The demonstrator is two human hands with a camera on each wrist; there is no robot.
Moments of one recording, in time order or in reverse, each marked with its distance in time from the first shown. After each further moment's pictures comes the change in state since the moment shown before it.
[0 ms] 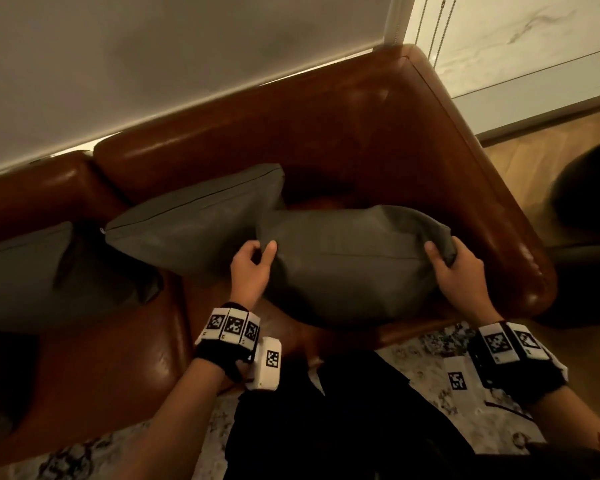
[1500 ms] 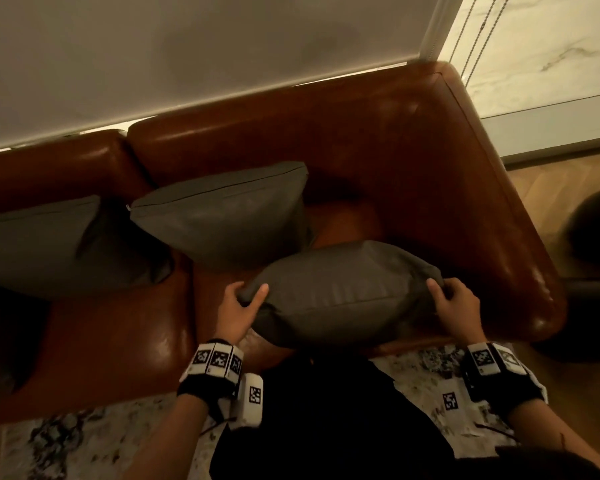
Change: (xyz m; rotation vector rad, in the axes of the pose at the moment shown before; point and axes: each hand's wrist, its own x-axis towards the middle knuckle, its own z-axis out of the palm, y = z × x) left_hand -0.056 -0.059 -0.041 0.095 0.001 -0.359; right_hand -0.005 0.054 0.024 -0.151 -0.114 0.168
